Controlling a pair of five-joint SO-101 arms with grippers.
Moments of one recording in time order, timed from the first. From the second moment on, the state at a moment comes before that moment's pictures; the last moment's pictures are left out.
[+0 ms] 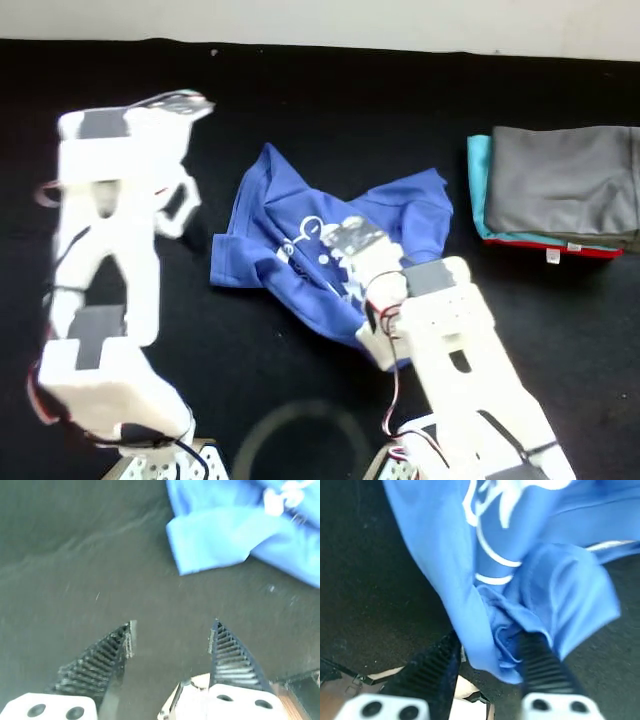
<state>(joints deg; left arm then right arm) -9.3 13.1 -13.2 95.0 -22.6 -21.5 -35.0 46.3 81.5 20.7</state>
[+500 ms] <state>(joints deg) -5.7 37.4 -29.2 94.5 -18.7 -14.6 -42.7 34.7 86.6 20.7</state>
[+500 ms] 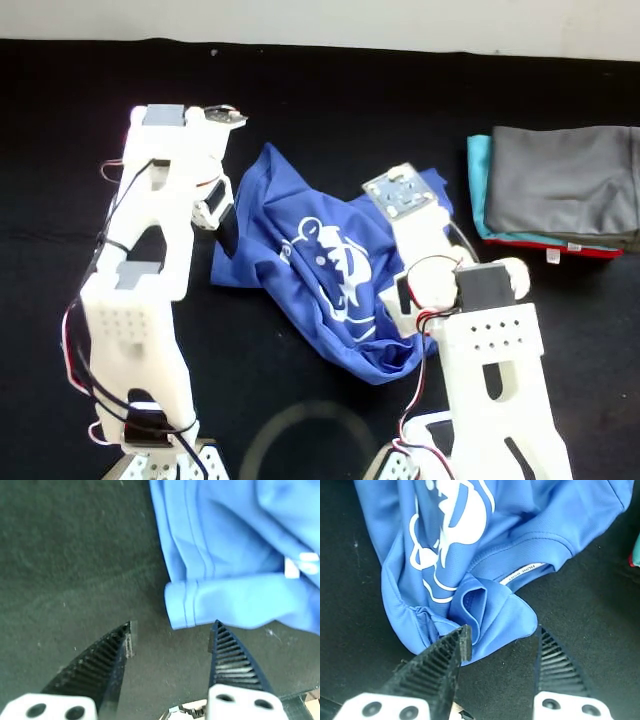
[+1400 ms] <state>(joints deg) 2.5 40.9 -25.3 100.3 -18.7 -13.9 -42.7 41.1 83.9 20.7</state>
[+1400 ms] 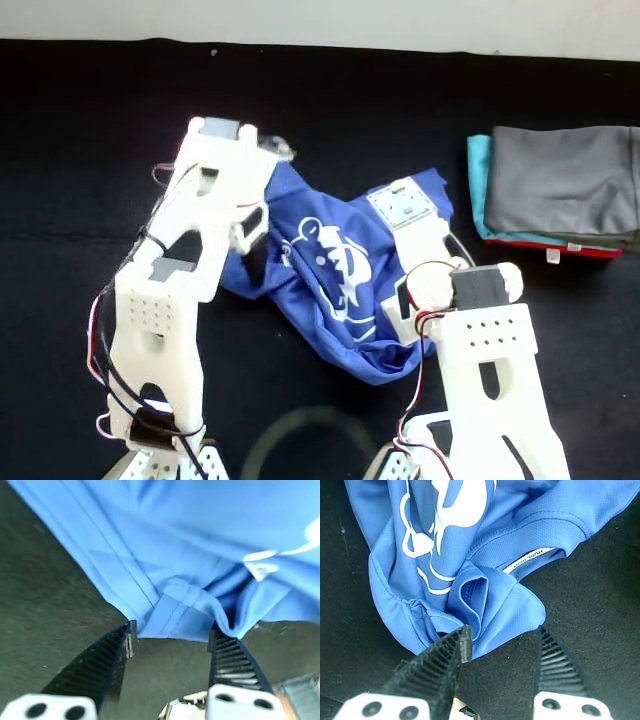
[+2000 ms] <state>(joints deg) 2.0 6.8 0.3 95.8 -21.1 -13.9 -42.7 41.1 83.9 20.7</state>
